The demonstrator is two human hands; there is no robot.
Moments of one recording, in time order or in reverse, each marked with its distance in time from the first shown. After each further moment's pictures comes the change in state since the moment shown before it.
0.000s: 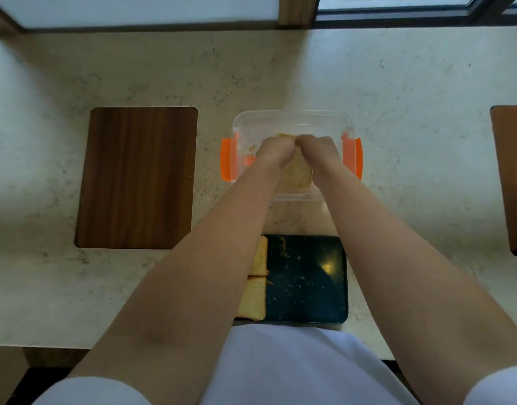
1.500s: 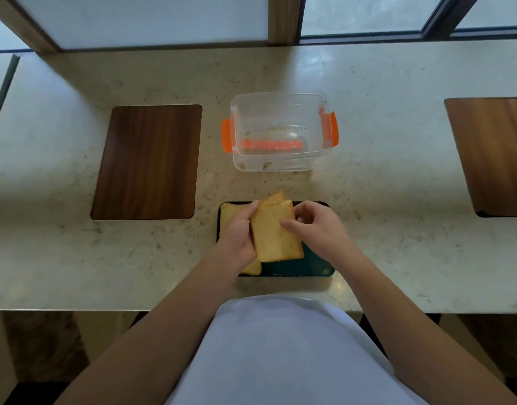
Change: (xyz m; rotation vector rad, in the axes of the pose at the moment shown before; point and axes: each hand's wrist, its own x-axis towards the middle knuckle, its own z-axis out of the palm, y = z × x) left_hand -0.136 -0.199 -0.038 -0.742 -0.264 -0.178; right_hand -0.177 0.174 -0.063 -0.322 -0.209 -0.441
